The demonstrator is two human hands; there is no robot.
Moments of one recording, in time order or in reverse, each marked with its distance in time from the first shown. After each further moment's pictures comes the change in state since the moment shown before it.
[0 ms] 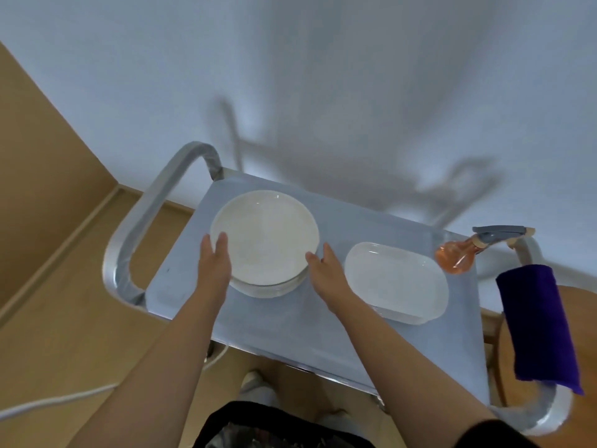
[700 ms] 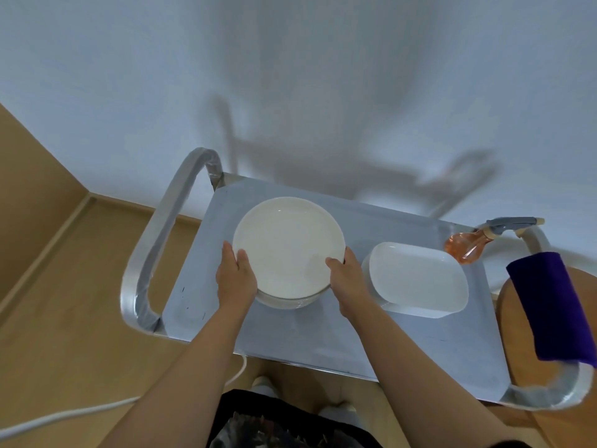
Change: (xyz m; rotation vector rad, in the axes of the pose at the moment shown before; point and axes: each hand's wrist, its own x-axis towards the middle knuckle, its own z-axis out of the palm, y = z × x) left_hand 0.041 -0.020 -0.011 0.264 -0.141 0.105; right_hand 0.008 -0.014 0.040 0.279 0.247 0.138
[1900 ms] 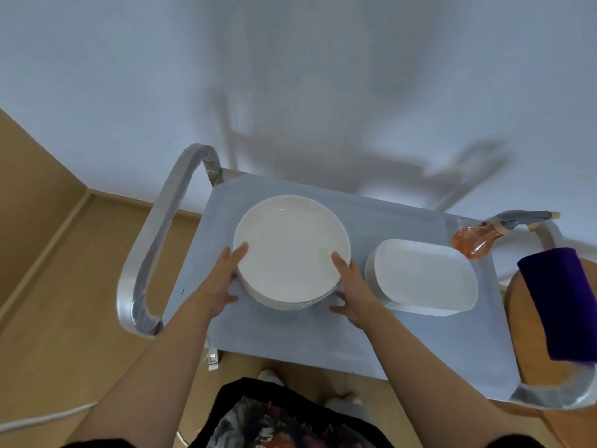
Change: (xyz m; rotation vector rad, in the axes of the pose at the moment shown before) left_hand 0.026 -0.003 -0.036 -0.320 -0.464 -0.316; right_hand 0.013 0.023 -0.015 0.211 -0.187 0.288
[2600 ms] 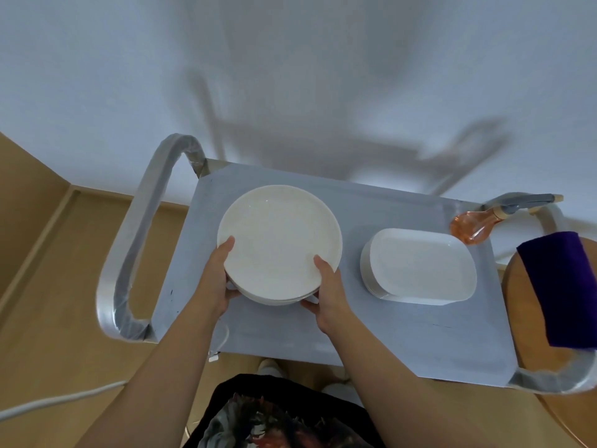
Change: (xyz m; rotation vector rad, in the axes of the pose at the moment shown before) left_hand 0.008 0.007 0.025 -0.201 0.154 -0.036; right_hand 0.002 0.018 0.038 0.293 0.074 0.002
